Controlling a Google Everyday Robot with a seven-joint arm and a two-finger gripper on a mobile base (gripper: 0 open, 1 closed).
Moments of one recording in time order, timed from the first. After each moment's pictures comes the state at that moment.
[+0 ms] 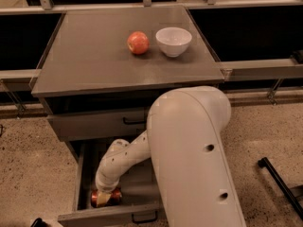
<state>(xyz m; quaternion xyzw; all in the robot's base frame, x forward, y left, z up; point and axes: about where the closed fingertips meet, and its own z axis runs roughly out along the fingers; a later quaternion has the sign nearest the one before) 0.478 0.209 0.398 -0.75 0.63 0.13 0.15</state>
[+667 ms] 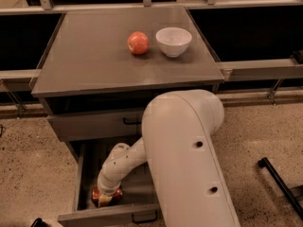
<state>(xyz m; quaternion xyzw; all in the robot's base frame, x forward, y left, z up) 0.477 0.204 0.368 -0.75 0.63 0.14 0.14</state>
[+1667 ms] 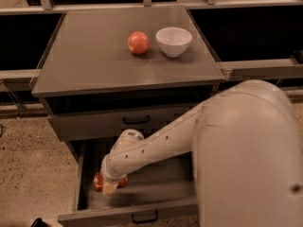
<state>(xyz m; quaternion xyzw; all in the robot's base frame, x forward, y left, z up) 0.489 0.176 0.480 -0.76 0.60 0.09 0.21</state>
